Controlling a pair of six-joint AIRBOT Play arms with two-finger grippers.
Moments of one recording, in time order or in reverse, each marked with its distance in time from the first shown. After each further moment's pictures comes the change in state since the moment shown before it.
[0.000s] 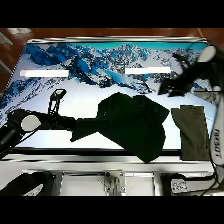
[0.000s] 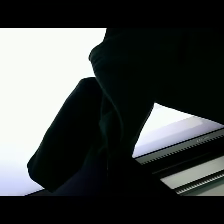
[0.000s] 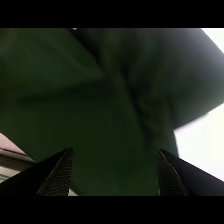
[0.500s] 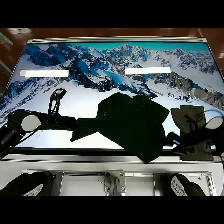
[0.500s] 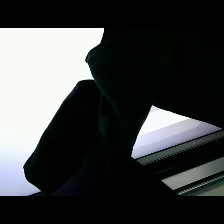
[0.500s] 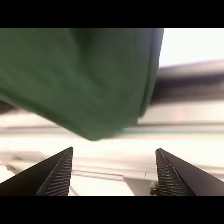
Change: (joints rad) left arm 0.000 0.000 -0.002 -0.012 0.013 -0.002; right arm -0.255 0.589 -1.081 0.040 -0.158 0.010
